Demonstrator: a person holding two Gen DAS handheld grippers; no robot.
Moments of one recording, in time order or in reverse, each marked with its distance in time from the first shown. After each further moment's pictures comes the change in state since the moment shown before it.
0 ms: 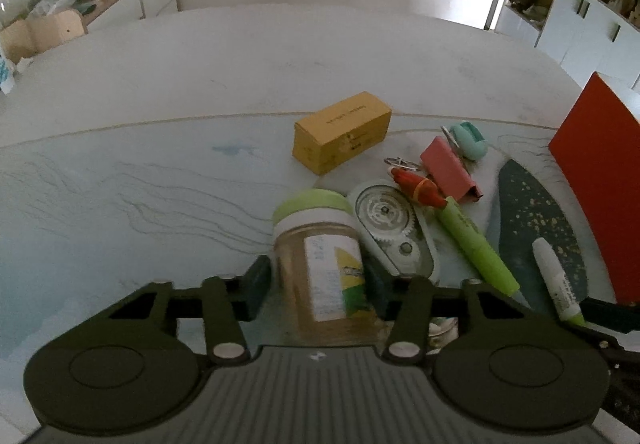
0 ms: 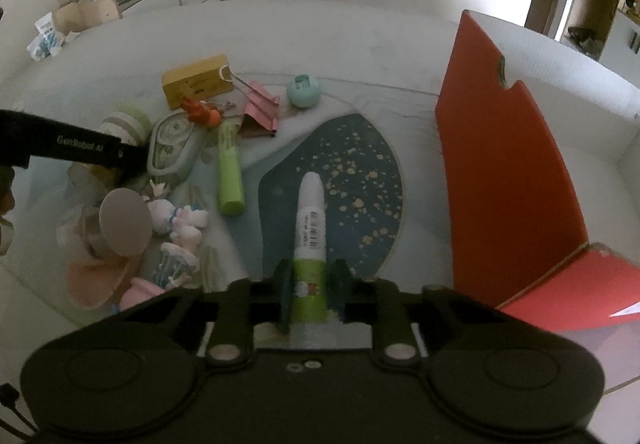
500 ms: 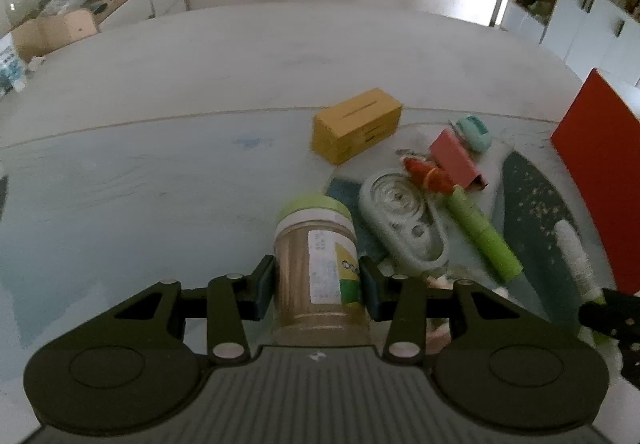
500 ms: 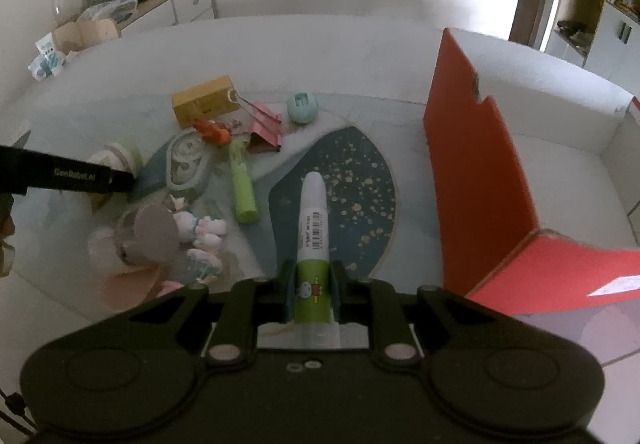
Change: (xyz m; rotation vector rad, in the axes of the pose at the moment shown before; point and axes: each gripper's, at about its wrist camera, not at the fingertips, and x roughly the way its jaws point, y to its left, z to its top) left arm -0.018 0.005 -0.006 0.008 0.015 0.042; right arm -0.033 0.005 0.000 0.043 -0.026 -0.005
